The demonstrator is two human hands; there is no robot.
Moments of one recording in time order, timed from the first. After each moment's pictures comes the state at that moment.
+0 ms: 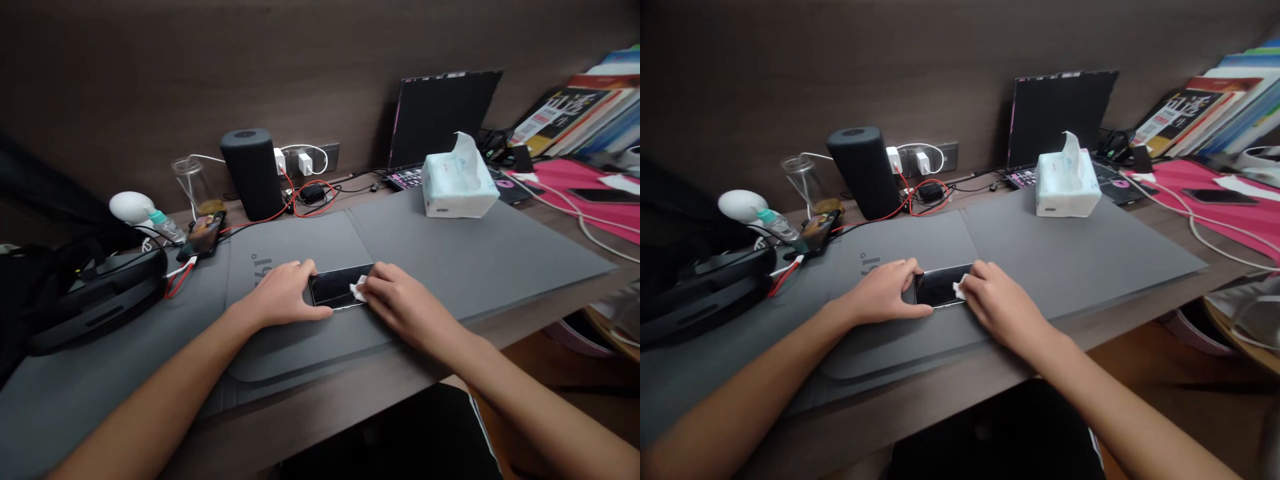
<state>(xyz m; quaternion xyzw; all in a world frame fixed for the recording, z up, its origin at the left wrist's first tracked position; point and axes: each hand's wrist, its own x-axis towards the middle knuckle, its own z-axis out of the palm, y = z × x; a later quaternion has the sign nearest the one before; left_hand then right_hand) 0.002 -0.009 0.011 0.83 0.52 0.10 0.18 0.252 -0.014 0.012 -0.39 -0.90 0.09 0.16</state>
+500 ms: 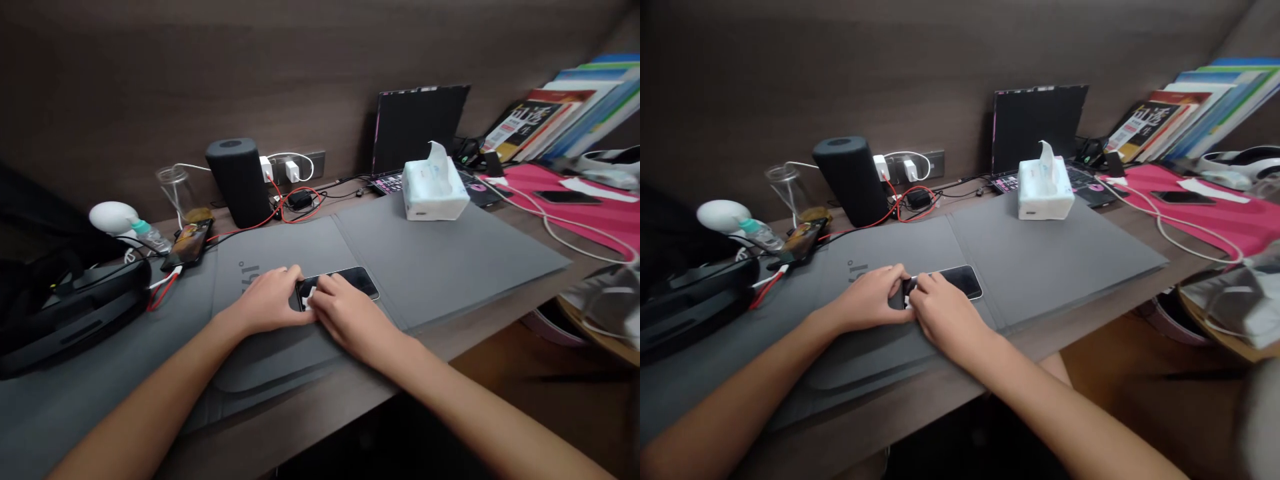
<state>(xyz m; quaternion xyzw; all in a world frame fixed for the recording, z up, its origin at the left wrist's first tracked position) 0.005 -0.011 0.010 0.83 0.52 0.10 0.16 0.200 -0.026 0.012 -0.35 -0.93 0.06 0.14</state>
